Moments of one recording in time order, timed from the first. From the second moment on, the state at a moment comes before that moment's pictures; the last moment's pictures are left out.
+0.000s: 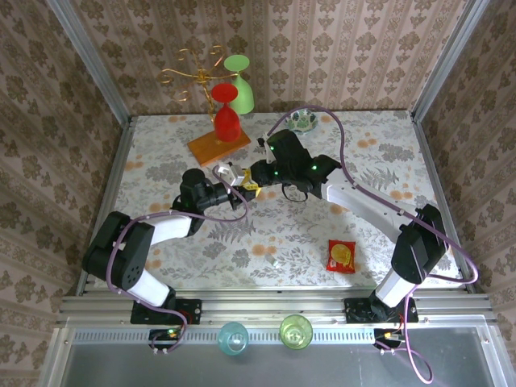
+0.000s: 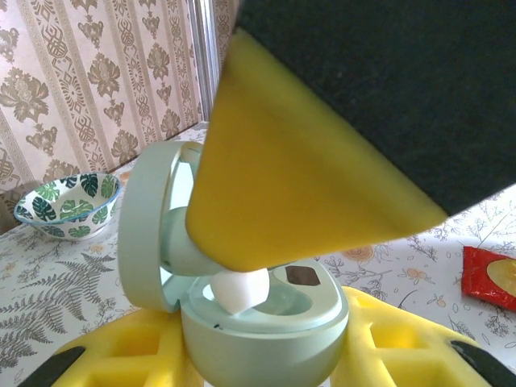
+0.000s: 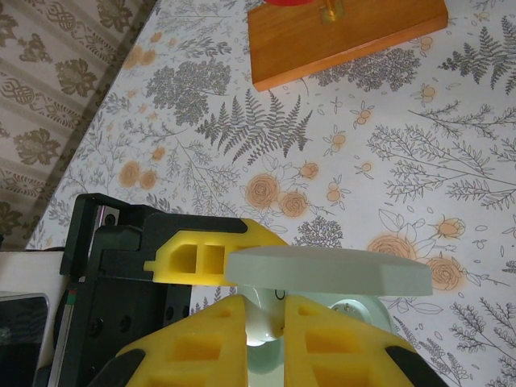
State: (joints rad) left arm -0.47 1.54 0.60 0.87 0.76 0.10; right arm 0.71 1.64 1.45 -0.49 -0.08 0.47
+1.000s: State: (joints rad) left arm -0.47 1.56 0.60 0.92 0.74 0.09; right arm 0.71 1.65 1.44 -0.51 -0.08 0.44
